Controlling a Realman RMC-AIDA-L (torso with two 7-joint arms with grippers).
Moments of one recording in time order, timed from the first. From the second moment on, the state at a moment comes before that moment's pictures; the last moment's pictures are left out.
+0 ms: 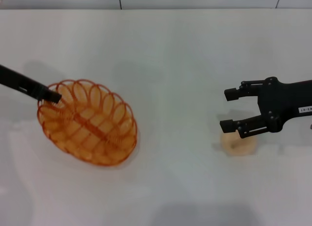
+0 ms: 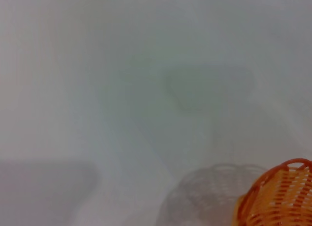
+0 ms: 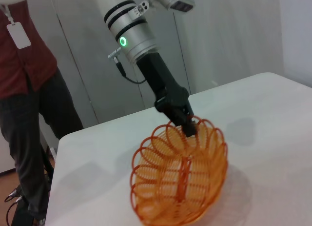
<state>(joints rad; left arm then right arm) -0.73 -1.99 0.73 0.98 2.69 1.65 -2.21 0.45 2.01 -1.11 -1.06 -1.83 -1.64 1.68</state>
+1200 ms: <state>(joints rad) -0.74 -2.01 0.73 0.97 2.56 1.60 -2.75 0.44 2.01 -1.10 -1.07 -1.80 -1.67 1.69</state>
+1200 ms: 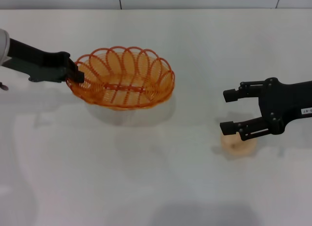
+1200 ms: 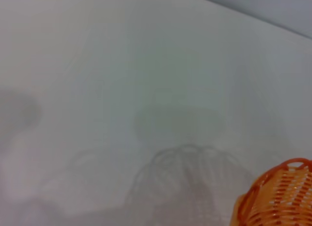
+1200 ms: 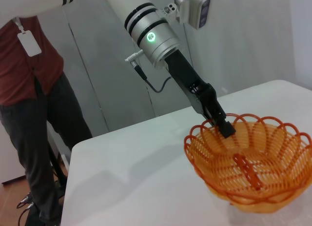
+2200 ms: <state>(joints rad) -0.76 -2.08 0.75 0.82 2.59 1.44 -2.76 0.45 2.01 -1.11 -1.07 -1.80 -1.70 1.69</state>
